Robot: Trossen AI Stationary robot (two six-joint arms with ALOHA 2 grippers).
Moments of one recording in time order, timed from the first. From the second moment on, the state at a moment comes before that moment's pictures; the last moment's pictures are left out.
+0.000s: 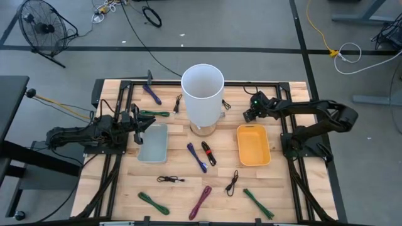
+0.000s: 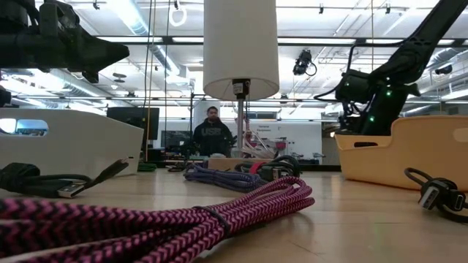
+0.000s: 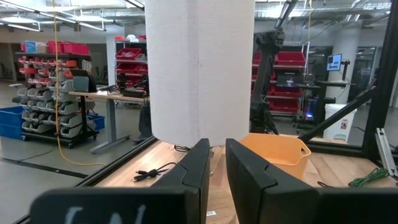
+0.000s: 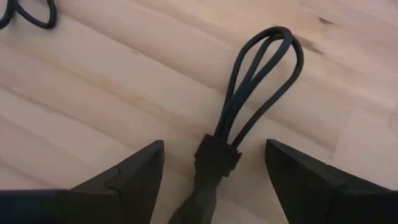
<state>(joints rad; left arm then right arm) 0.07 0.01 0.01 0.19 -0.21 -0.02 -0.68 1.38 0.45 -0.16 0.18 0.38</state>
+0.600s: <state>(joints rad) 0.07 0.01 0.01 0.19 -0.21 -0.02 -0.68 1.38 0.49 -0.19 0.16 0.32</state>
